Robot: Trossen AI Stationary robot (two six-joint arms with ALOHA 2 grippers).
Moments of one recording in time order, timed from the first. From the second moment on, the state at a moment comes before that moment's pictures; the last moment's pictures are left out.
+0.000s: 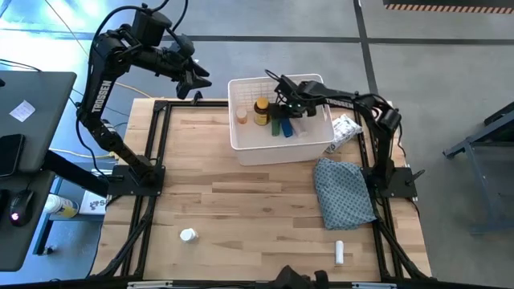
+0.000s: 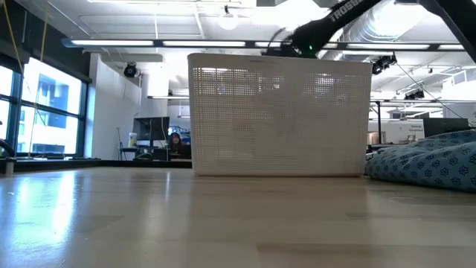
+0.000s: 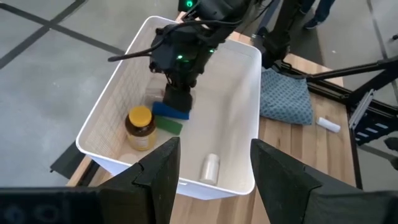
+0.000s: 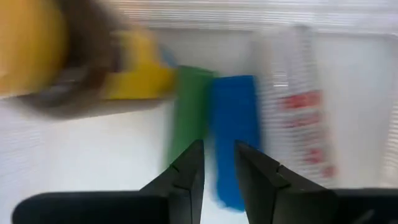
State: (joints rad) left arm 0.76 1.56 2.34 -1.48 0.46 0.15; right arm -0.61 1.94 1.54 -0.78 0.03 0.80
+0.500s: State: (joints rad) left arm 0.76 1.55 2.34 -1.49 0.45 0.12; right arm -0.37 1.94 2.12 -1.05 0.01 0.84
